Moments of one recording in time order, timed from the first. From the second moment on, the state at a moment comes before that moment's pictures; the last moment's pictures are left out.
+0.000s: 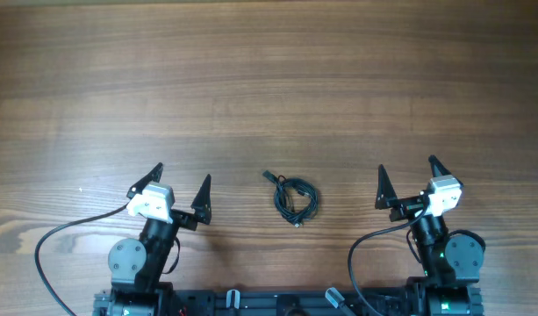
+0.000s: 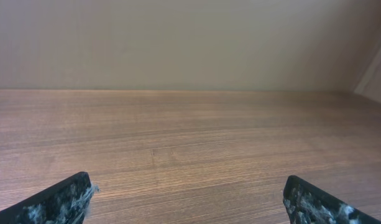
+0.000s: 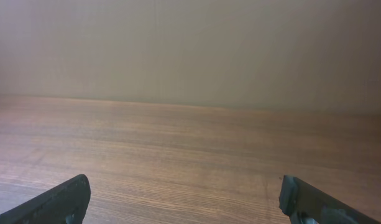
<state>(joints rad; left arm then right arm) -0.08 0.01 0.02 -0.05 0.21 -0.11 -0.01 0.02 0.01 0.01 -0.19 0.01</state>
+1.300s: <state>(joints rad) -0.11 1.29 1.10 -0.82 0.58 -0.54 -0.01 0.03 0.01 0.01 -0.19 0.01</state>
